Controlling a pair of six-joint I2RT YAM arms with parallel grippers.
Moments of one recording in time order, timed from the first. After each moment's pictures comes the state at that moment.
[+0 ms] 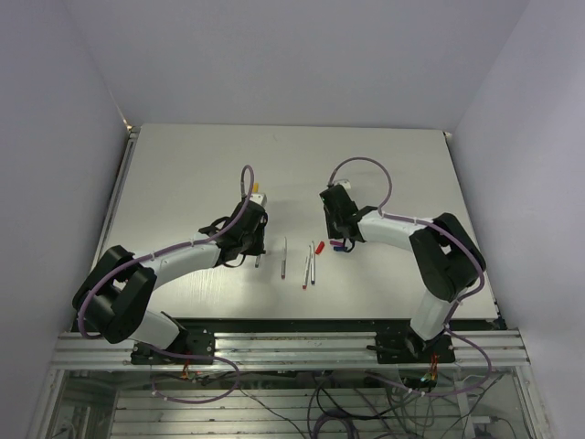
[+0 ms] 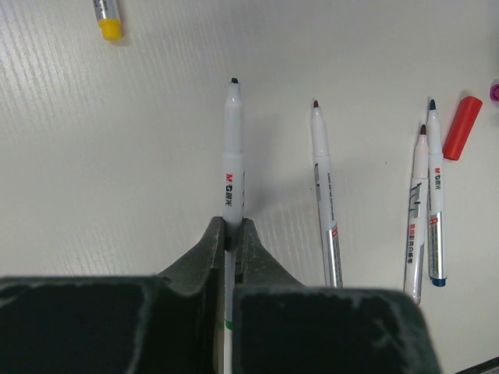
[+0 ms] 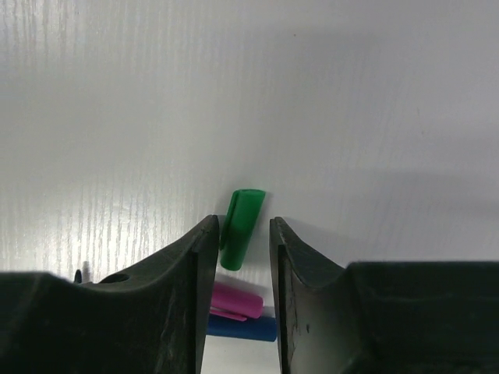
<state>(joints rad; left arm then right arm) -0.67 1.44 0.74 -0.14 -0.14 -0.49 0.60 1.77 0.98 -0.20 0.35 0.31</state>
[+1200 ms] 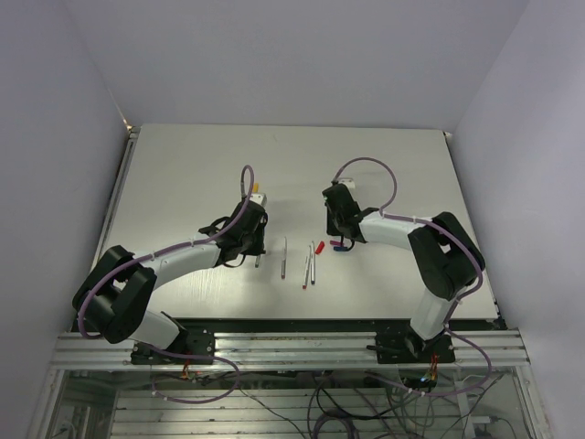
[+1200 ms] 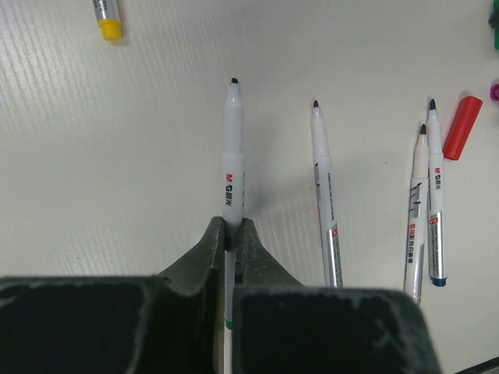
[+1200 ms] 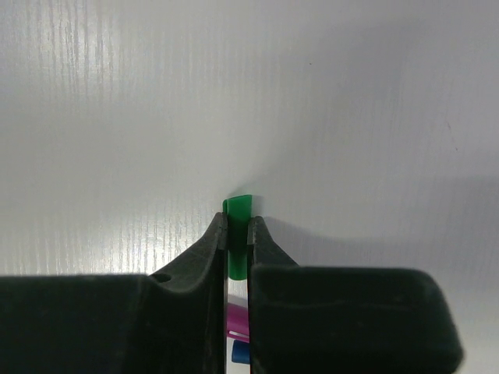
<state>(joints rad) -0.67 1.44 0.74 -0.14 -0.14 -0.49 0.57 1.78 0.95 -0.09 0.30 0.43</state>
